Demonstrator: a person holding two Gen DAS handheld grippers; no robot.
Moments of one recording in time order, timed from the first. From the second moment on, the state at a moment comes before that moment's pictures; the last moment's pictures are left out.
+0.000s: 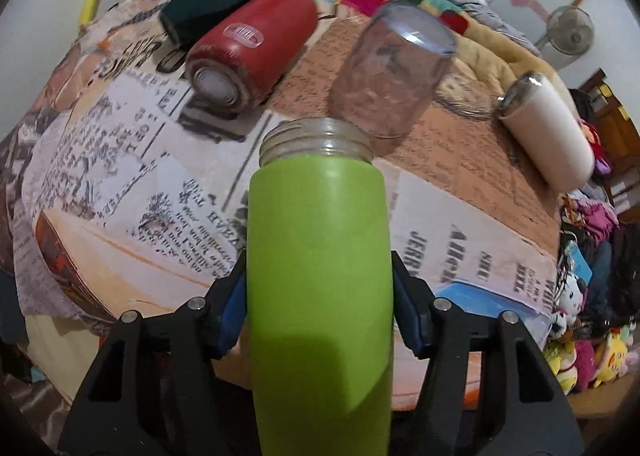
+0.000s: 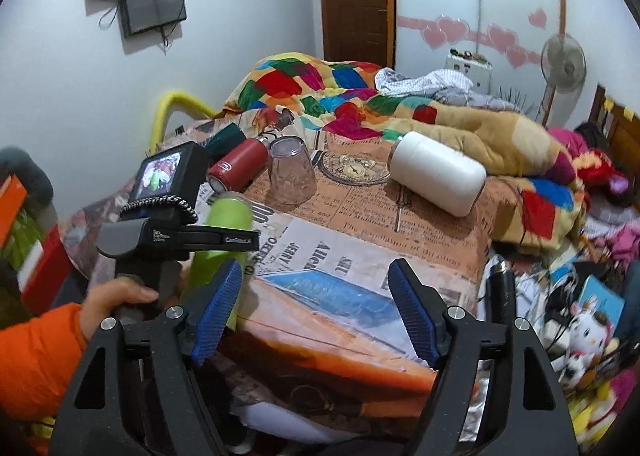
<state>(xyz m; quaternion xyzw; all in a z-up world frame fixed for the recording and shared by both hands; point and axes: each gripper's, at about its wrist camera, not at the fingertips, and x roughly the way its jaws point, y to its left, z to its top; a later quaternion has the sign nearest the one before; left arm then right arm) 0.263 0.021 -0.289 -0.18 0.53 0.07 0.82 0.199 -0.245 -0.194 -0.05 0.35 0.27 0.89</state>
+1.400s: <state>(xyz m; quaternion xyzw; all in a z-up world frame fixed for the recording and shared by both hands) 0.272 -0.045 -0.179 -0.02 0.38 -0.03 0.92 0.243 -0.259 -0.198 -0.01 0.36 0.25 0.90</state>
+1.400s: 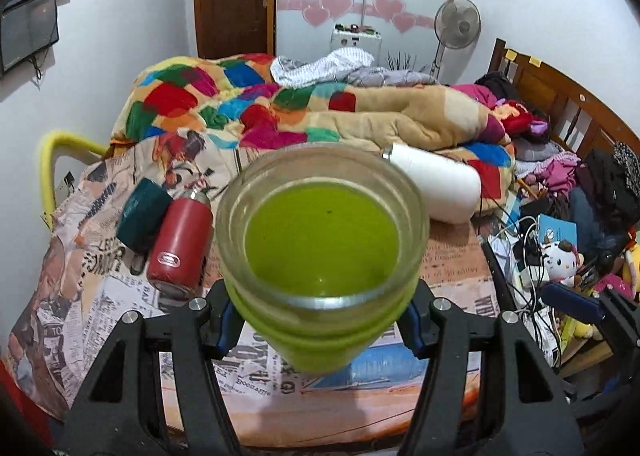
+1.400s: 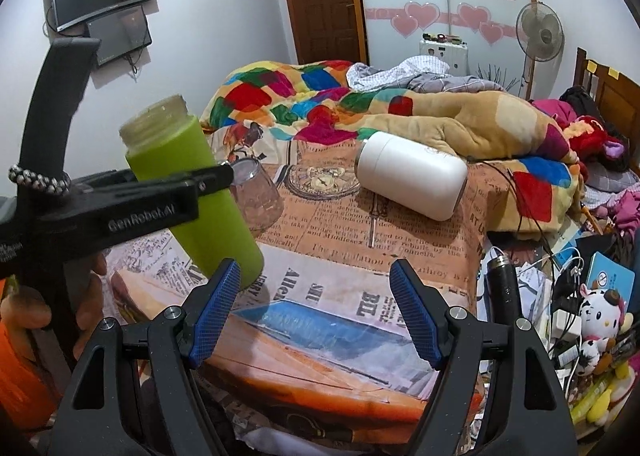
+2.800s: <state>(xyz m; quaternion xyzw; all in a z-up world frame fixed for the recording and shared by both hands) -0.001 -0.016 0.003 0.00 0.06 -0.04 1.00 0.067 -0.287 -0.033 0.05 0.06 0.23 0.97</state>
